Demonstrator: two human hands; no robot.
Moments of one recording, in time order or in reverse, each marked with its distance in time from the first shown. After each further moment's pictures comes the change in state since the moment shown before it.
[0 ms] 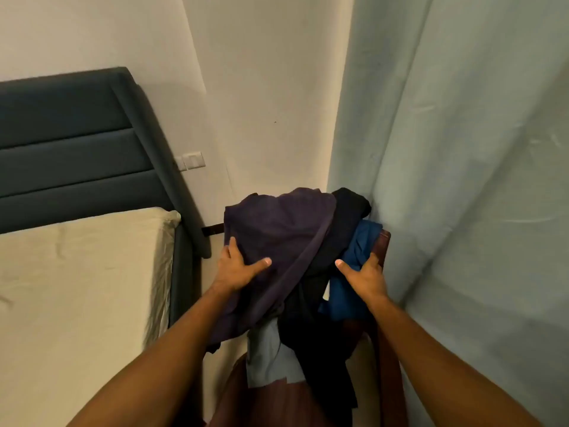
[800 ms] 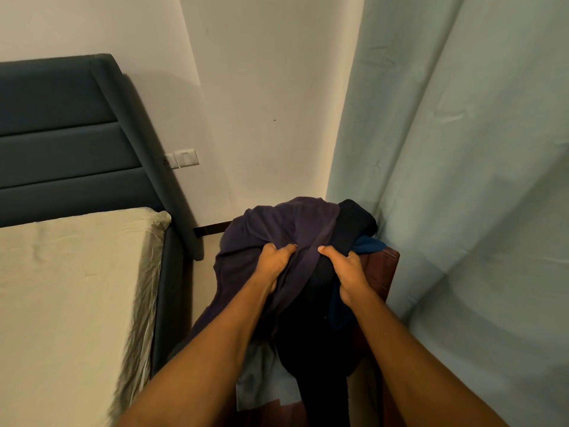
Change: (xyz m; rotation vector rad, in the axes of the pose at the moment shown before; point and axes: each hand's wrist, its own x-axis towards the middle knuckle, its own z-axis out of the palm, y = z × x) left_hand 0.040 0.092 0.052 -0.656 -0.040 -0.133; right_hand 0.045 -0.066 0.032 0.807 -0.119 0.109
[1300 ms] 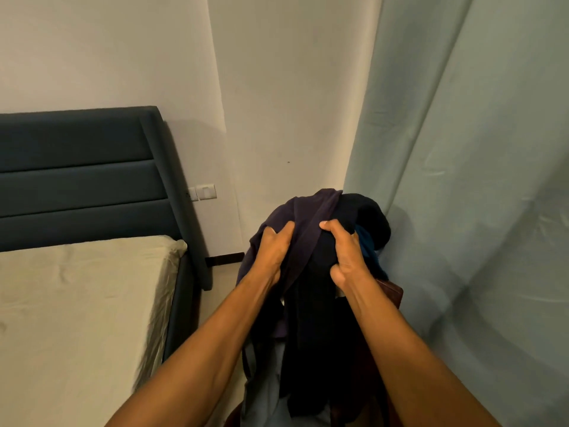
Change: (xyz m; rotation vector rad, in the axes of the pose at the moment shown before) left_hand -0.064 0.109 -0.033 -0.240 0.033 0.203; right_hand -0.072 -0.111 0.064 0.289 -0.208 -0.193
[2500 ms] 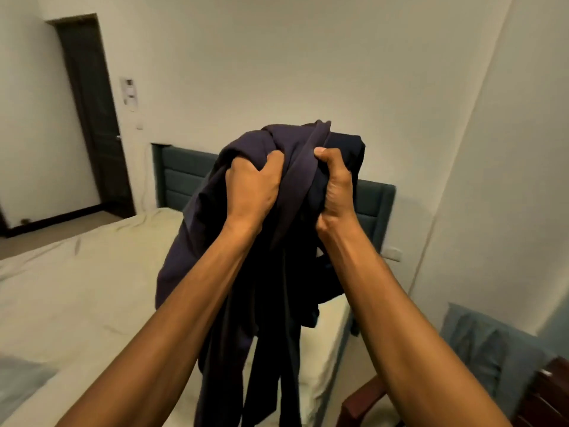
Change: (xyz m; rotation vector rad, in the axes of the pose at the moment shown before) left_hand -0.516 0.192 -0.434 0.154 0.969 0.850; right_hand -0.547 0.064 0.389 0.164 -0.932 -0.027
